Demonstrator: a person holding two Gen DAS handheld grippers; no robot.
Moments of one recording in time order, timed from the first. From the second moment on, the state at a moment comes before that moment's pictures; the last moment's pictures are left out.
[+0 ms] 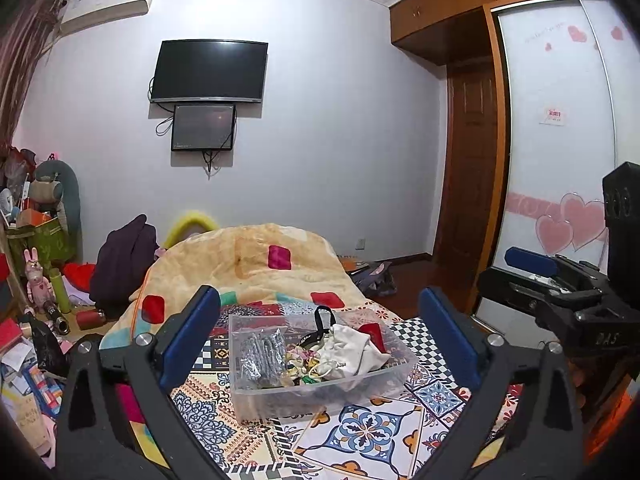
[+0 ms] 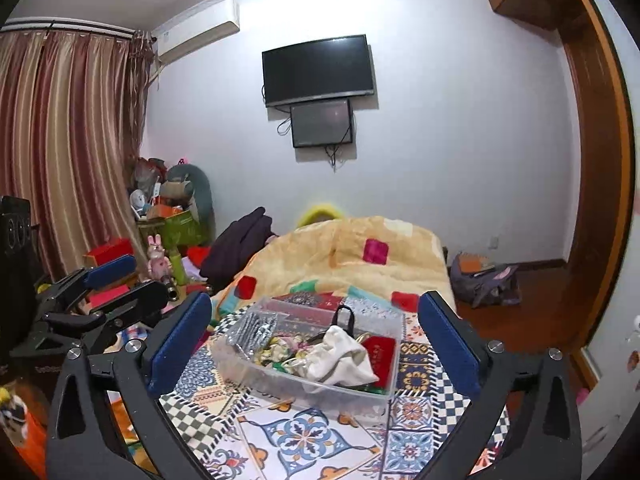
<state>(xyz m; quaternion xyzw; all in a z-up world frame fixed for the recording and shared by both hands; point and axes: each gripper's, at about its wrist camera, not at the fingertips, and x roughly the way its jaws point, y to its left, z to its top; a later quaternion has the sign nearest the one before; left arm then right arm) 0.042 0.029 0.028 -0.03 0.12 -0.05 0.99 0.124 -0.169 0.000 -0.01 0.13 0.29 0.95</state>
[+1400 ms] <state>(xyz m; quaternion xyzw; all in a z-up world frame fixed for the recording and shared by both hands) 0.040 0.024 0.015 -0.02 0.12 -0.04 0.99 0.120 -0.171 -0.012 0.00 0.13 0.30 0.95</state>
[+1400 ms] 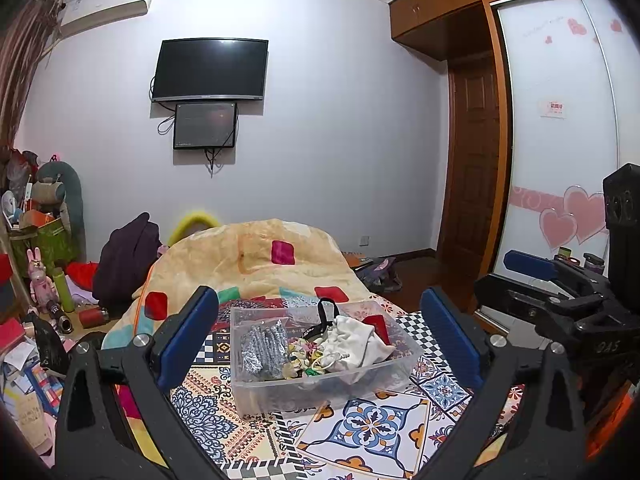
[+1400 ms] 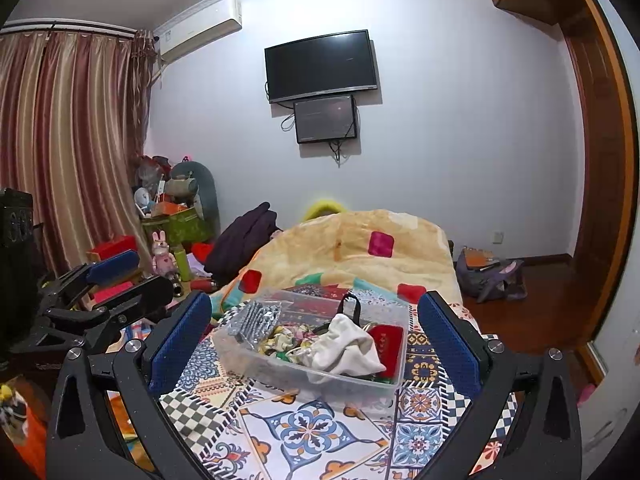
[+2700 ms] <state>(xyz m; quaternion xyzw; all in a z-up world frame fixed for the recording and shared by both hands) 0.041 0.024 0.013 -0.03 0.13 -0.05 0.99 0.119 -0.167 -0.011 0.01 0.14 0.30 0.94</state>
